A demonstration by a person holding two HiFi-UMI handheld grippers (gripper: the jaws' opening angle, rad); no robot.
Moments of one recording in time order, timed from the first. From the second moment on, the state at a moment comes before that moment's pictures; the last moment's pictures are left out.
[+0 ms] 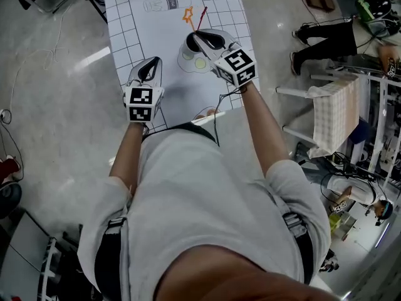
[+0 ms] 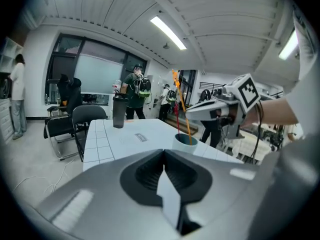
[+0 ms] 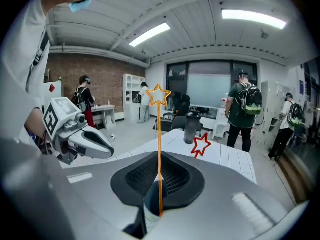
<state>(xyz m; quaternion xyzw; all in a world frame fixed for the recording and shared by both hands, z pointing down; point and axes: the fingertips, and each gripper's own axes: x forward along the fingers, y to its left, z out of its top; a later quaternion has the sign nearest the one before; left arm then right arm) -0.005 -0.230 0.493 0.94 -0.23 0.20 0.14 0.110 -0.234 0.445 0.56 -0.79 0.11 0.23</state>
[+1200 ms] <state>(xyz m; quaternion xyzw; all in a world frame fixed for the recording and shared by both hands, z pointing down) 0.015 -0.158 0.464 0.95 -0.24 0.18 0.11 0.129 -0.165 0.467 0.63 -0.74 0.14 0.18</state>
